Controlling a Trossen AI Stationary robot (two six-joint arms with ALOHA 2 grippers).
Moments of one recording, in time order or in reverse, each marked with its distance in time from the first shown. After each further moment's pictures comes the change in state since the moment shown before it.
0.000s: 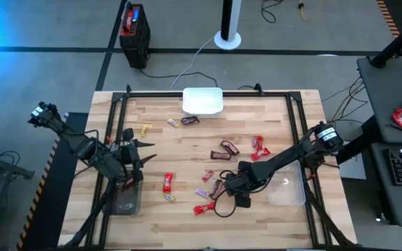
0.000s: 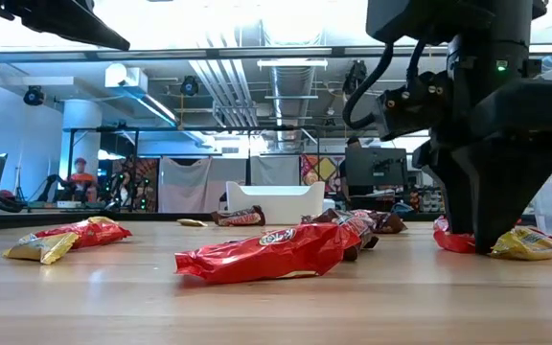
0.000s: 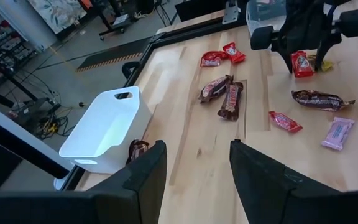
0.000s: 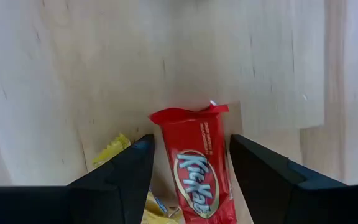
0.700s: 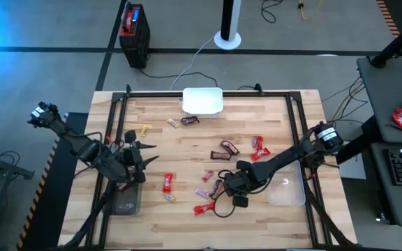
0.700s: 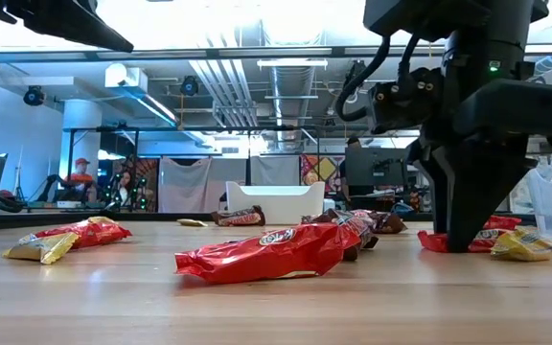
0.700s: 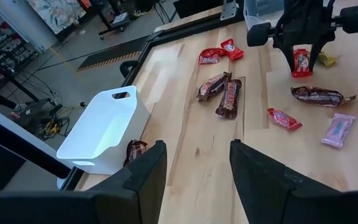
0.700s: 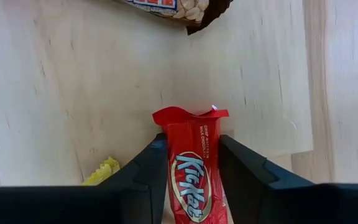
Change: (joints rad) left arm 0.000 0.048 0.000 0.026 0.000 0.007; right arm -0.005 0.009 -0.002 0.048 0.061 0.001
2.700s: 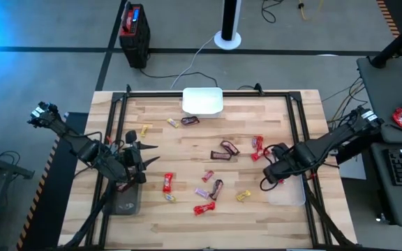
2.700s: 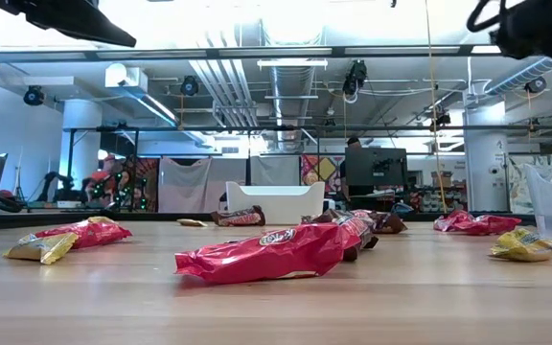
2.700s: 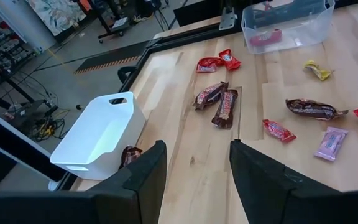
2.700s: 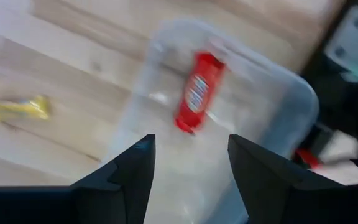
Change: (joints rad) left arm 0.000 0.005 0.000 0.054 0.004 0.000; right arm 0.089 -0.596 -0.052 -0.770 -0.051 1.060
